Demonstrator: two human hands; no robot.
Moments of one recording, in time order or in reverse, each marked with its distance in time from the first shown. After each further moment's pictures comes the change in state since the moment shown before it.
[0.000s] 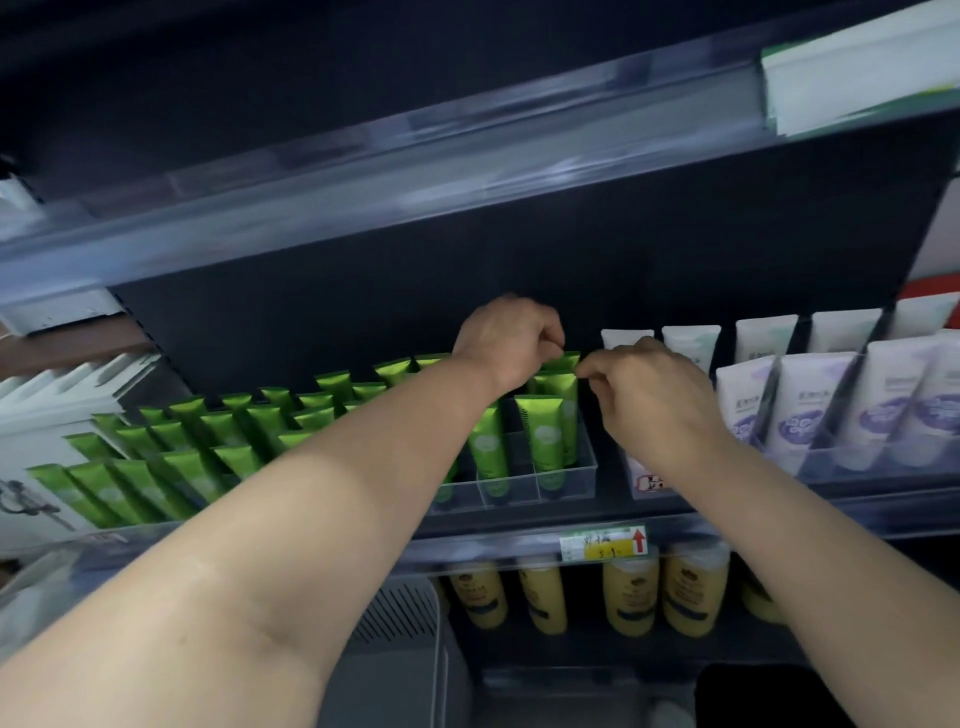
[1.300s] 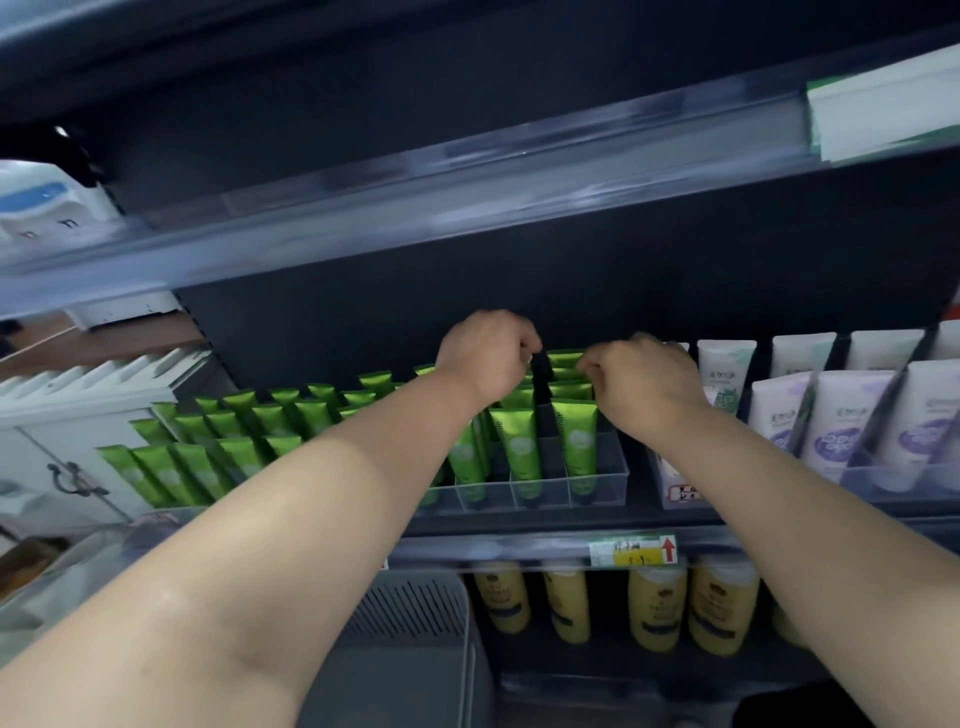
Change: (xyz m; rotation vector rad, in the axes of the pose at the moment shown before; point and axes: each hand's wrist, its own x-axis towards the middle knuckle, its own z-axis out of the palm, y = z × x) left_hand -0.035 -0.030 -0.026 0.056 0.066 -0.145; right_hand 0.037 -0.020 0.013 -0.041 -0.146 0.002
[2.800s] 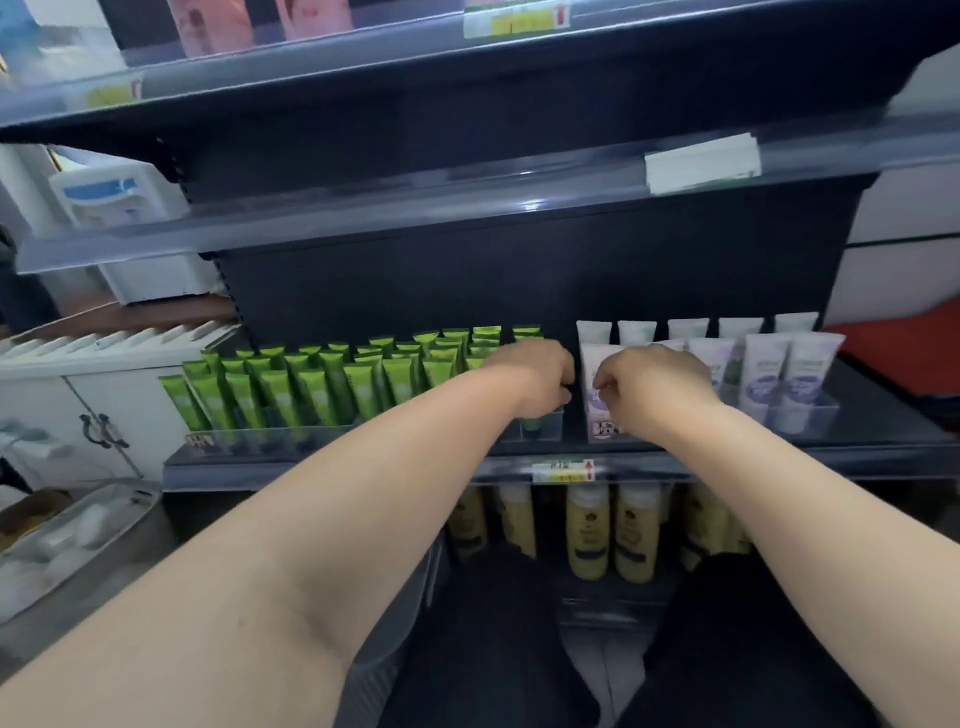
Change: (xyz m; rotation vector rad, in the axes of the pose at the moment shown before) left_hand -0.128 0.127 -0.031 0.143 -0.258 0.099; right_hand -0.145 0.011 -0.091 -0.164 -0.131 0.038
